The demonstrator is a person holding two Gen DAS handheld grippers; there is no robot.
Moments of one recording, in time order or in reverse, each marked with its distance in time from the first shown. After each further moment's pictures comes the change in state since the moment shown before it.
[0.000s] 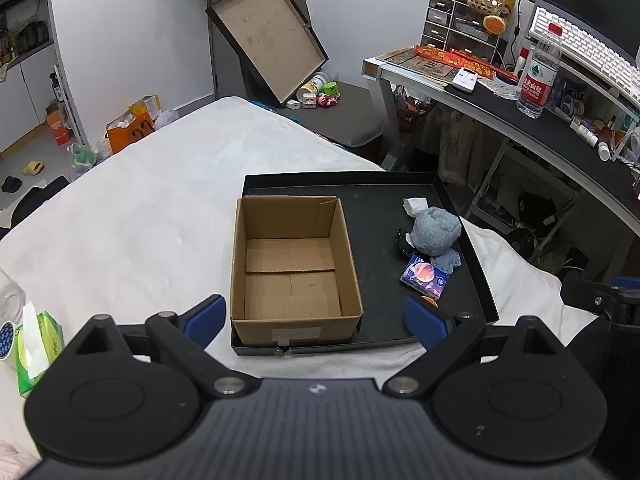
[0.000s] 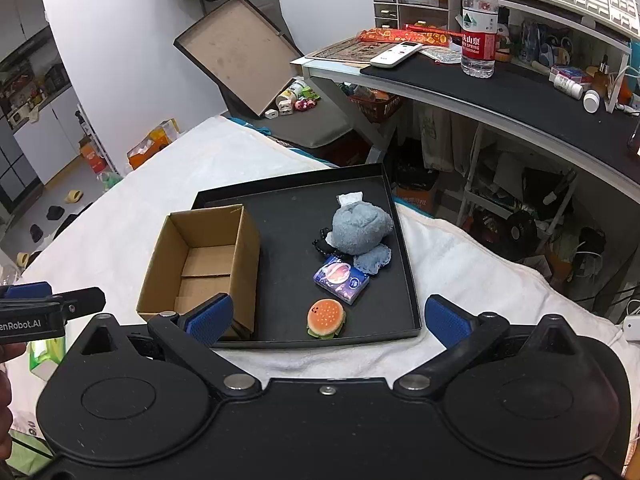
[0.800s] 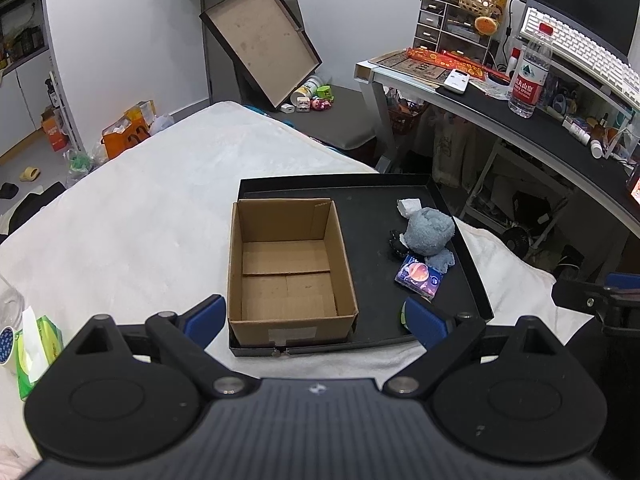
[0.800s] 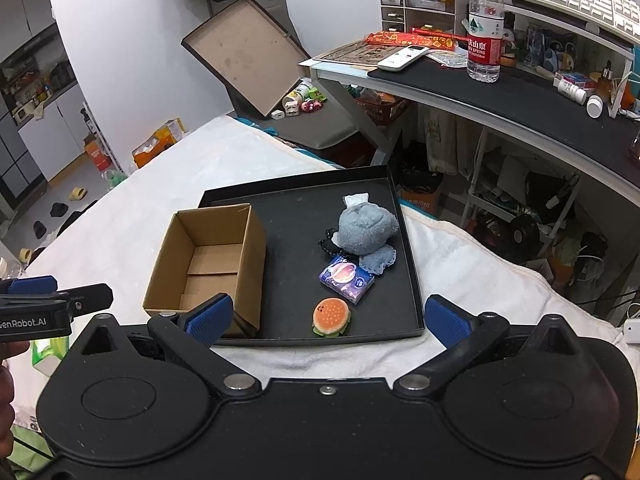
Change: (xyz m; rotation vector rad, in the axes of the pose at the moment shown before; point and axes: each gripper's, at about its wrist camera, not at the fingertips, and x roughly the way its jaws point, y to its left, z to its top) left arm -0.008 -0.003 0.000 0.016 -0.011 -0.012; right arm -0.008 0.005 0.000 -0.017 -0.005 0.011
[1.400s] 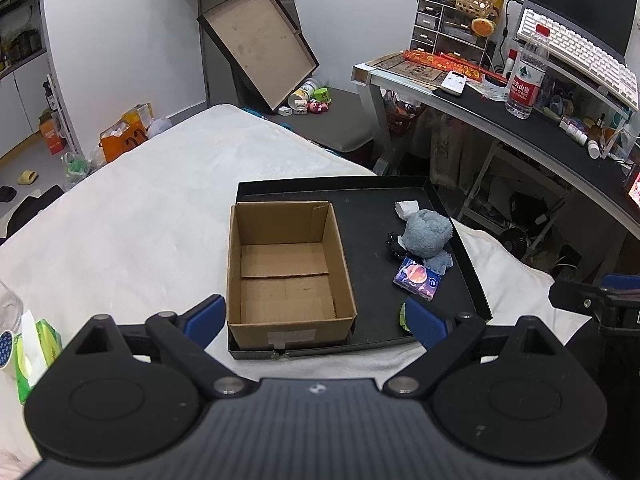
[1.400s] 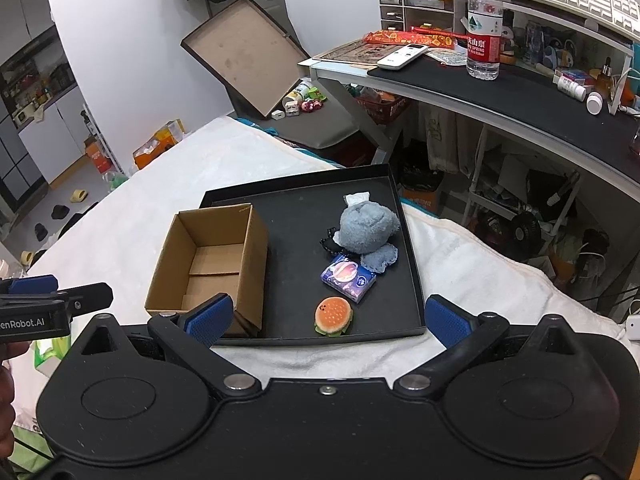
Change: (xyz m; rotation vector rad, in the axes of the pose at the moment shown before) left arm -0.001 0.001 0.000 0.002 -0.006 -0.007; right arm 0.000 0.000 0.000 0.010 0.003 0.004
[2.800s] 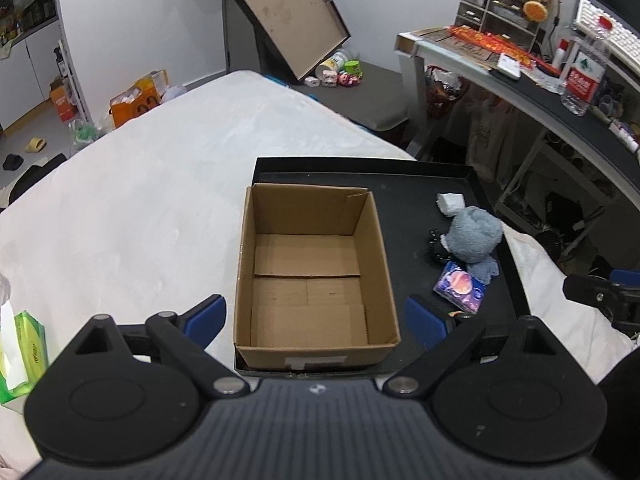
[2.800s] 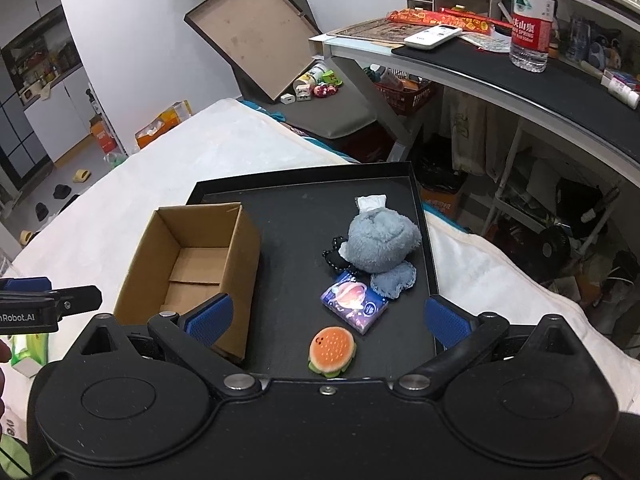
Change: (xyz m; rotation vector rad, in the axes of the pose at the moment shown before) left arm 0.090 0.028 0.015 -0.071 0.080 0.049; right arm 0.084 -0.005 0.025 -0.058 0.038 0.035
